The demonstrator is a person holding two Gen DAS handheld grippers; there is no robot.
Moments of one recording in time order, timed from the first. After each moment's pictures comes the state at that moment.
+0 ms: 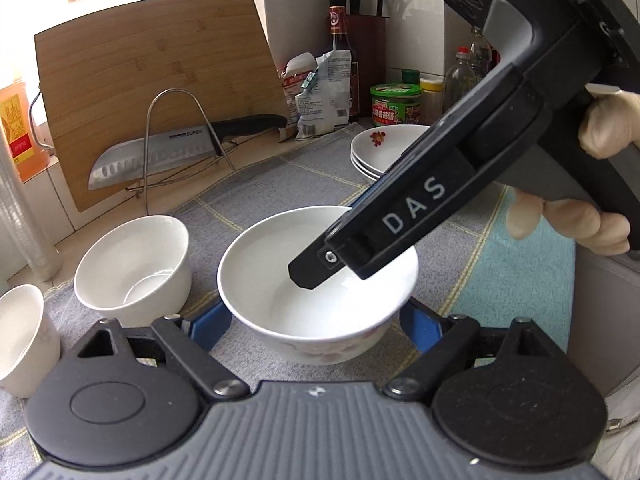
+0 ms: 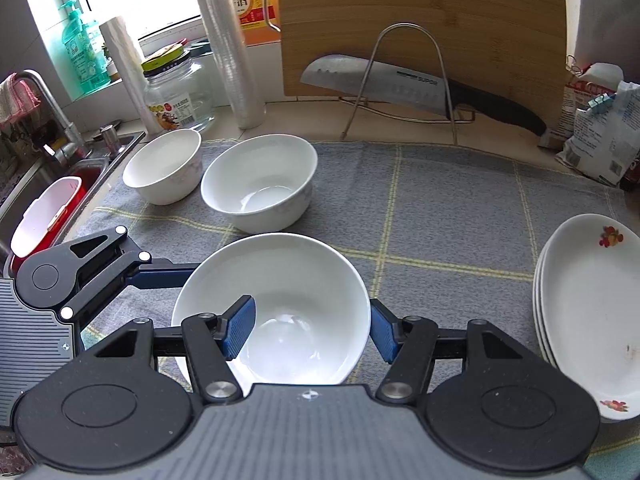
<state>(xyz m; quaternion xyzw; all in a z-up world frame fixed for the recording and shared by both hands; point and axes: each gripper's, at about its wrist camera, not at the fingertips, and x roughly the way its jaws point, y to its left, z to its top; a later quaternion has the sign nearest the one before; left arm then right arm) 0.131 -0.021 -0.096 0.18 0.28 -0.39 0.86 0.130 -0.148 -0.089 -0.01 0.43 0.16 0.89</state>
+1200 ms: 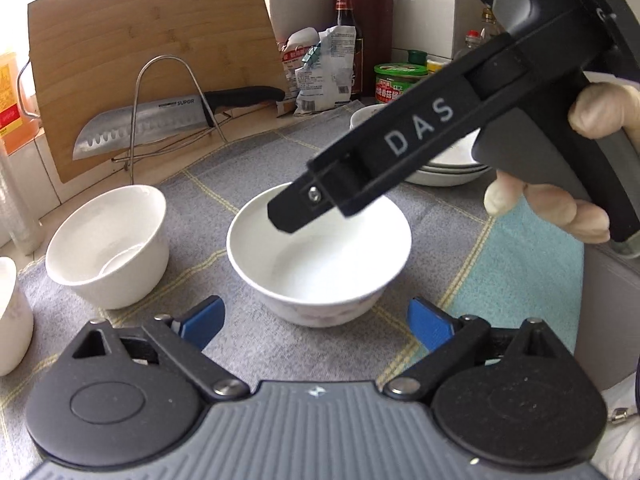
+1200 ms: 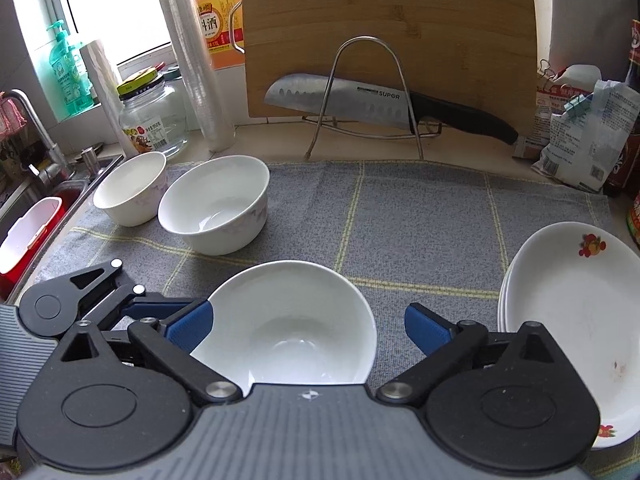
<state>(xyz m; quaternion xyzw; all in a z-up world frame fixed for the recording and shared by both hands) 0.131 -0.028 -0.114 0.17 0.31 -0.38 0.86 0.139 -0.173 -0.097 -0.01 0.39 0.14 0.91</state>
